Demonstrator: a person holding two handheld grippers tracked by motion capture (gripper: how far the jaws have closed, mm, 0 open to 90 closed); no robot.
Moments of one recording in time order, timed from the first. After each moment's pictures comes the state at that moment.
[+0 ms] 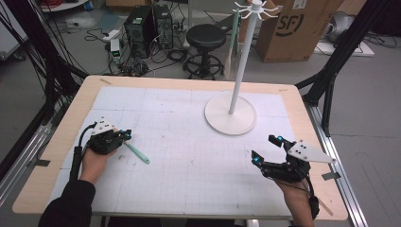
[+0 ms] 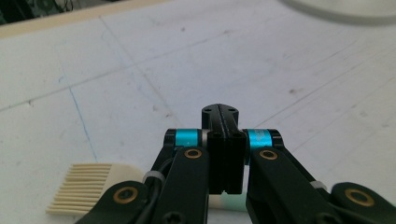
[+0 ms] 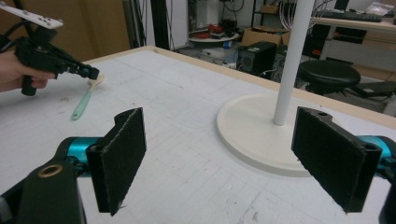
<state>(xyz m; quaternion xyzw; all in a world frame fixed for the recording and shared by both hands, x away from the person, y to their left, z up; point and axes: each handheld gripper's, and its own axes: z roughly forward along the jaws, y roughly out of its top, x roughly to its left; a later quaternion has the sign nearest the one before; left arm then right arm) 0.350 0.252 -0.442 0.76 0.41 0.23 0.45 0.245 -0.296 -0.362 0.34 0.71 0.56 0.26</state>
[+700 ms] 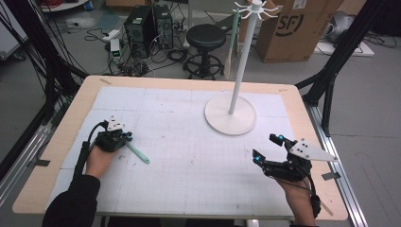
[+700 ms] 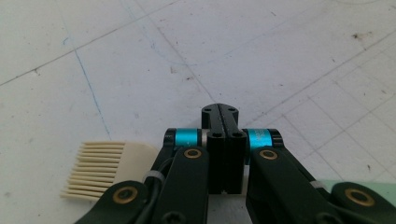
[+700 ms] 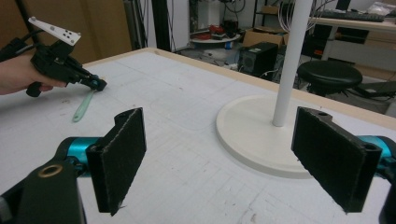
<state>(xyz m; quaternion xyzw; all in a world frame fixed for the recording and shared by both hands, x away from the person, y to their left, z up) 0.361 0.238 -0.444 0.81 0.42 0.25 0.34 0.246 -0.300 -0.360 0.34 0.71 0.56 0.25</state>
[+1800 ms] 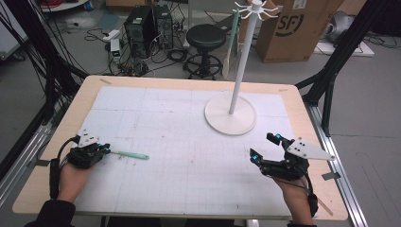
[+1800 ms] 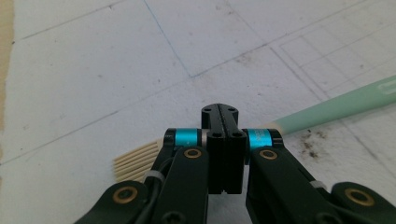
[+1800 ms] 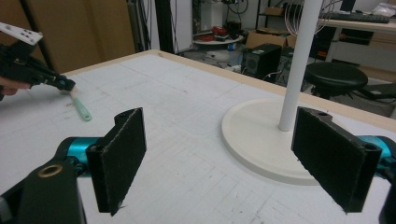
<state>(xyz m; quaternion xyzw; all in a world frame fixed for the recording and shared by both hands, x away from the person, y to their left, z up) 0.298 0.290 -0.432 0.77 0.46 0.27 0.35 0.249 -0.292 -0.357 0.33 0.71 0.57 0.25</state>
